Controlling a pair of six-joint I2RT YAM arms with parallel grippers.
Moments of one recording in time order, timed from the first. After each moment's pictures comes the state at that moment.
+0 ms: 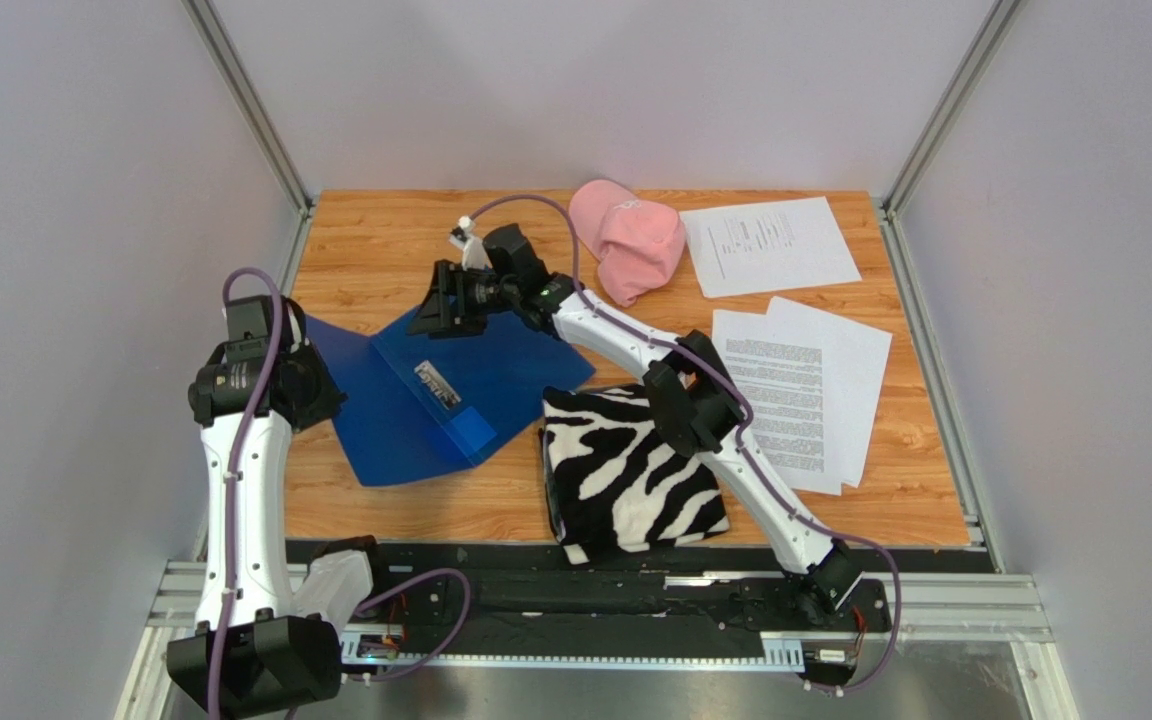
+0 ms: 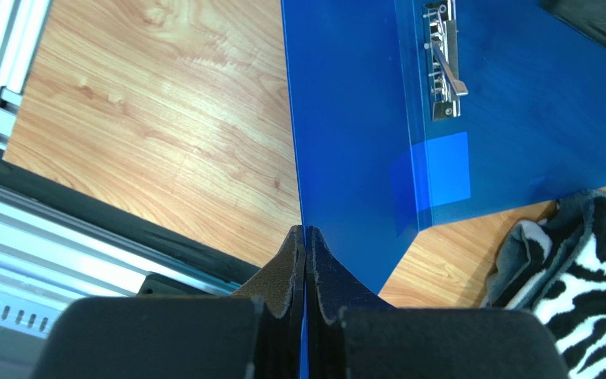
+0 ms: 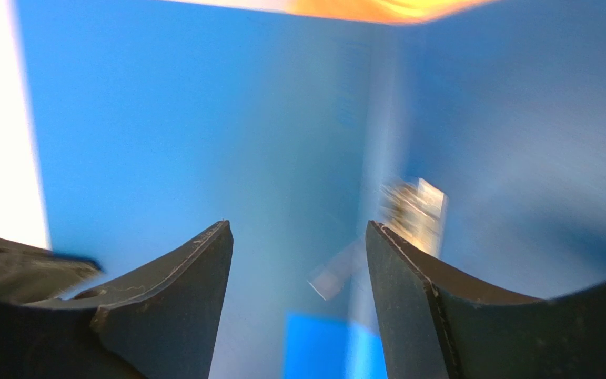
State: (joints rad) left arm 0.22 0.97 1.09 -1.12 -0.03 -0.32; right arm 0.78 2.64 2.36 -0.08 -0.67 0.84
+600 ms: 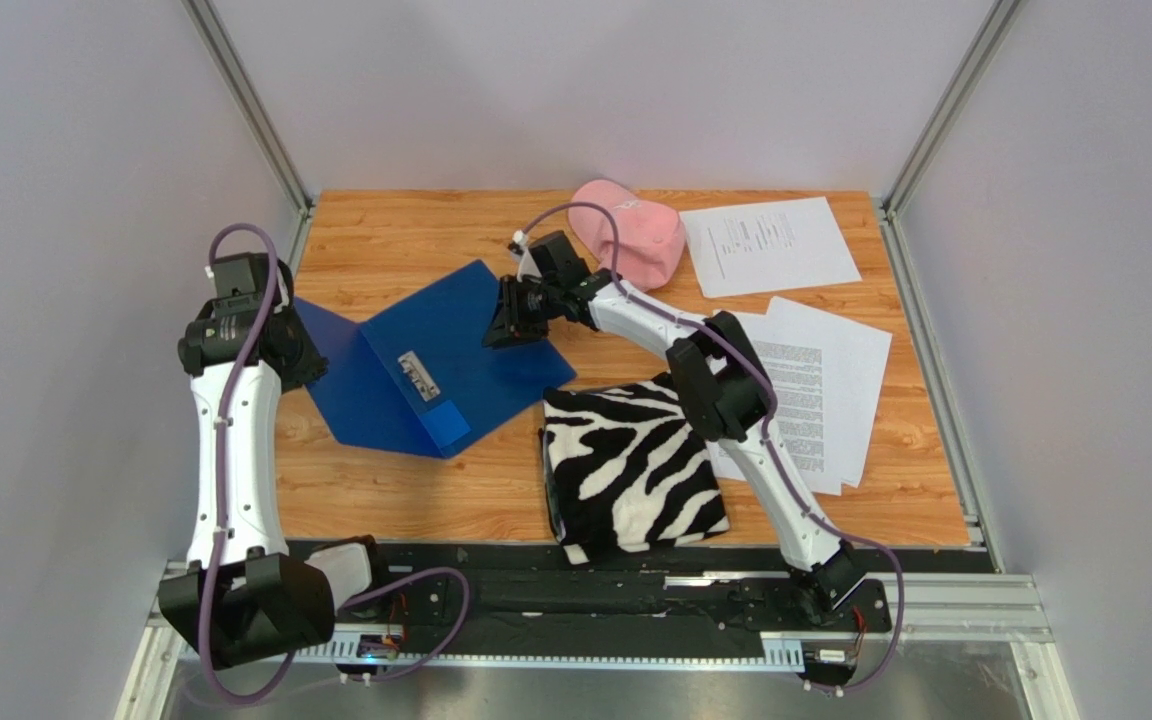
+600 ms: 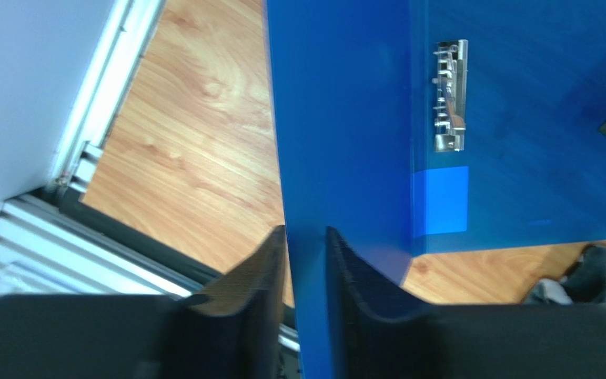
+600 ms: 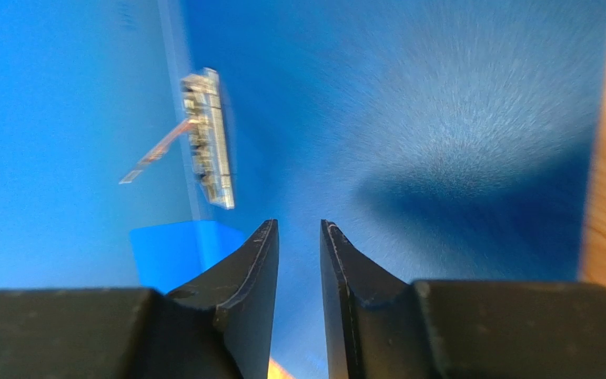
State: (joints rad) left arm 0.25 1.15 1.23 -1.07 -0.12 -0.26; right arm 0.67 2.50 2.08 -0.28 -0.56 0.65
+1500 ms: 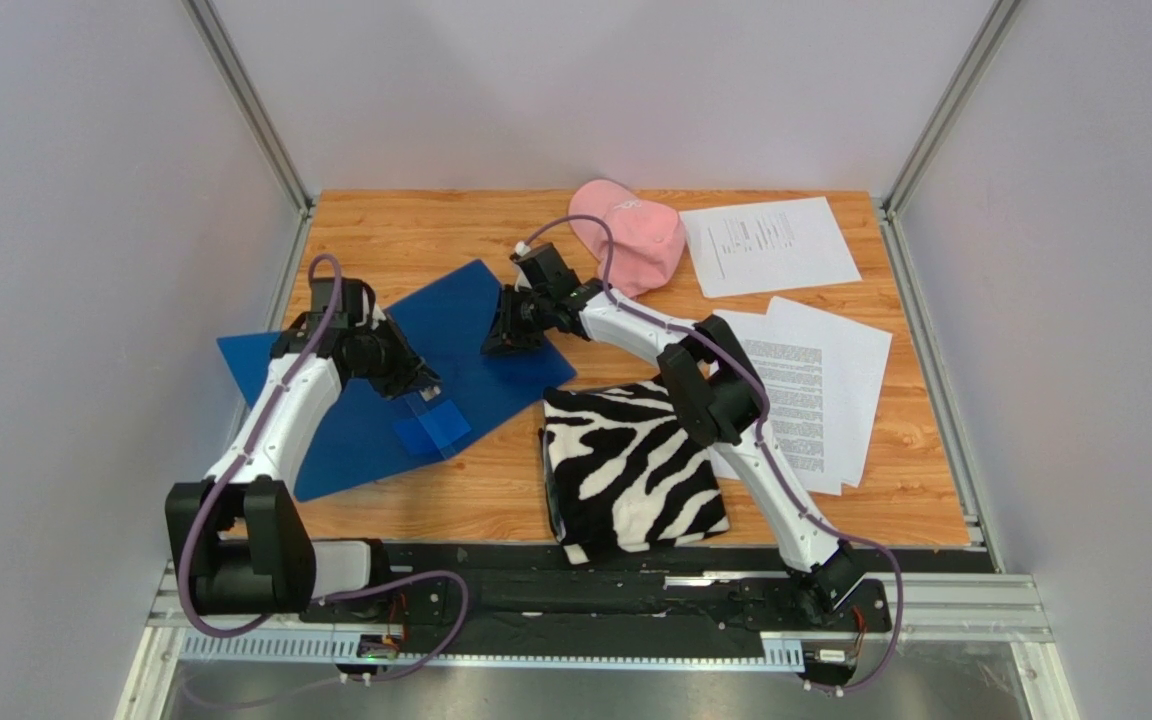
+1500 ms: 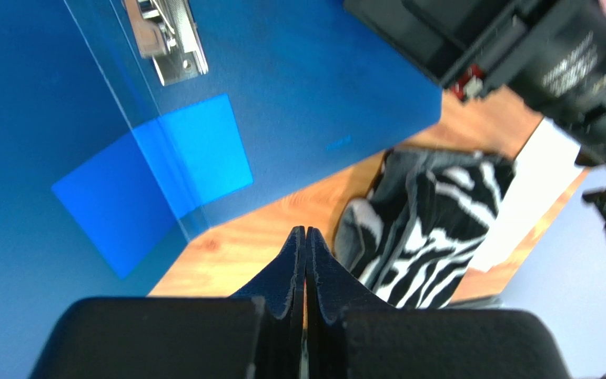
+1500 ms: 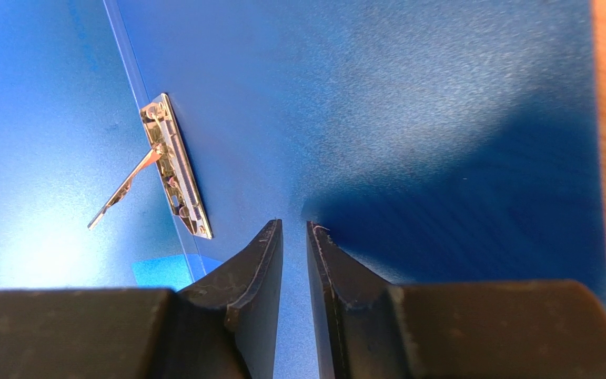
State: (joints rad) left arm 0.03 1.28 0.95 -0.70 0.35 -0.62; right arm 0.70 2.54 2.08 -0.29 -0.42 0.77
